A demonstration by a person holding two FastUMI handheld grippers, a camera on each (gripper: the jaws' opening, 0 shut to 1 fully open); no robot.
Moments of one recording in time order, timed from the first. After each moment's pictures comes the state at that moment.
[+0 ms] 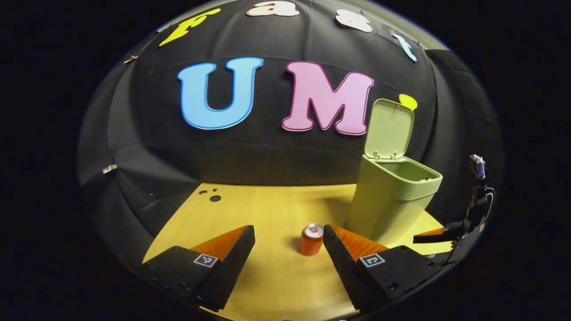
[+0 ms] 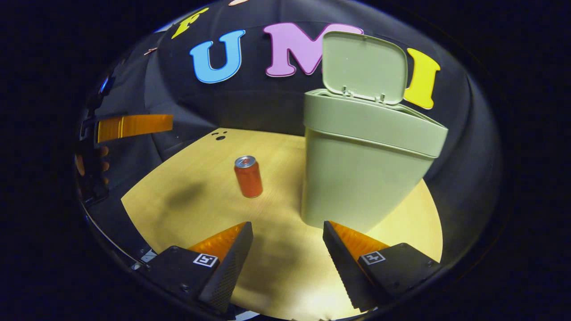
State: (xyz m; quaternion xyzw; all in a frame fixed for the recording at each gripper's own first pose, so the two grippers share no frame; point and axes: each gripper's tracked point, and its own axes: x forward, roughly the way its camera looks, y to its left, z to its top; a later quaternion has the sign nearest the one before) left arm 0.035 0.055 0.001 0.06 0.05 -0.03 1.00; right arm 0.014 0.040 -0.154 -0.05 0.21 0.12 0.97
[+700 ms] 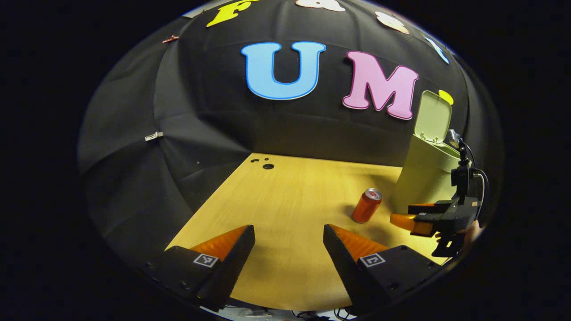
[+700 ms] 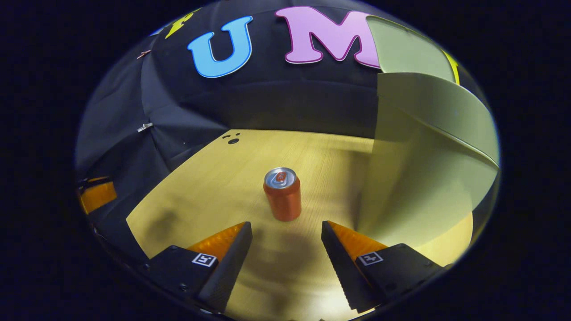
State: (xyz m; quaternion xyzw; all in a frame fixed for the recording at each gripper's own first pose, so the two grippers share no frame) left arm -0.027 0.177 -0.059 0.00 0.11 0.08 0.99; right arm 0.107 0.139 -0.176 0.00 0.22 0.14 0.96
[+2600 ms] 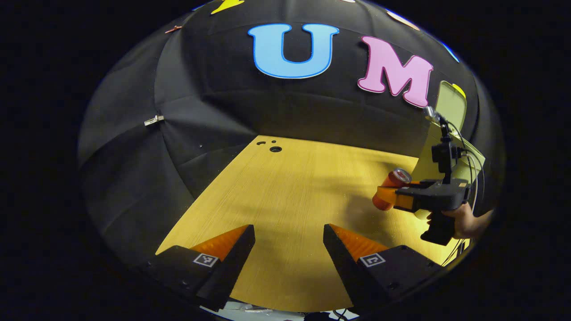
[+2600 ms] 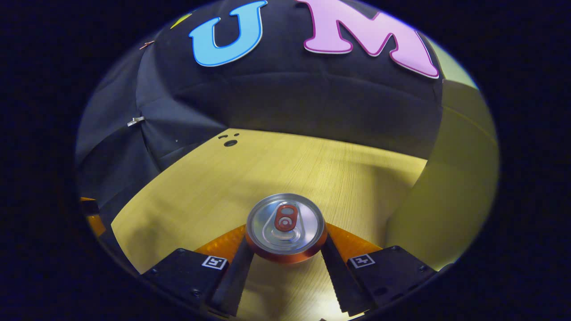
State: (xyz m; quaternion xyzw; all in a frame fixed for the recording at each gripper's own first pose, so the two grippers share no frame) left arm 0.004 0.188 -0.086 0.00 0.15 0.09 0.98; right arm 0.184 0.186 -0.173 -0.04 0.21 0.15 0.97
